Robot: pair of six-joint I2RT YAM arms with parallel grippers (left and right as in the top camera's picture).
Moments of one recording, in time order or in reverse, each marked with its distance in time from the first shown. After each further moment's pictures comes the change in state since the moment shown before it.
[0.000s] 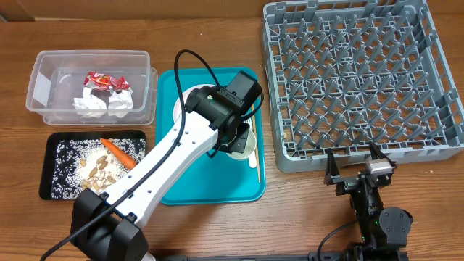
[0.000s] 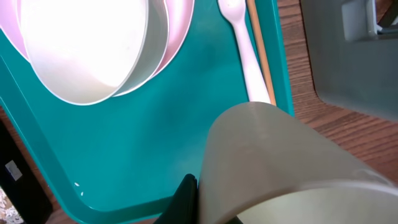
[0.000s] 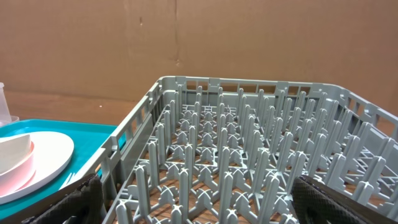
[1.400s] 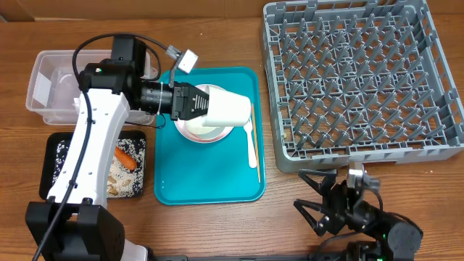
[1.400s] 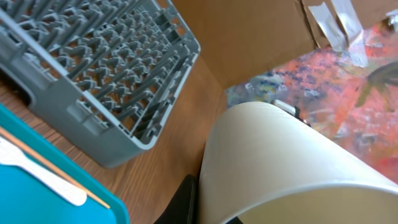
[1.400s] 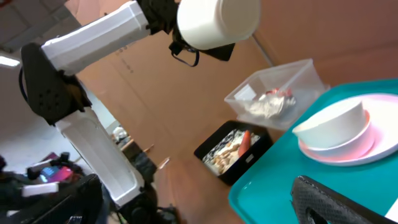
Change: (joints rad) left arm 0.561 -0.044 0.001 0.028 1.334 0.757; right arm 0.000 0.168 0.036 0.481 -0.977 0.995
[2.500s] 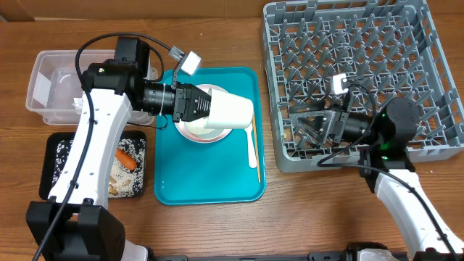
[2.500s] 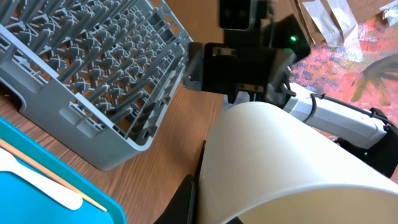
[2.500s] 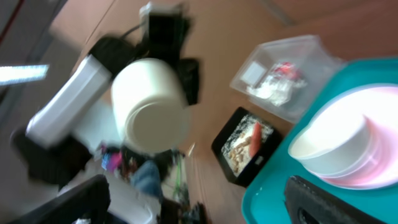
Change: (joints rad) left arm -0.004 0.000 0.000 -0.011 0.012 0.029; right arm 0.050 1.106 0.595 0.253 -0.186 -0.024
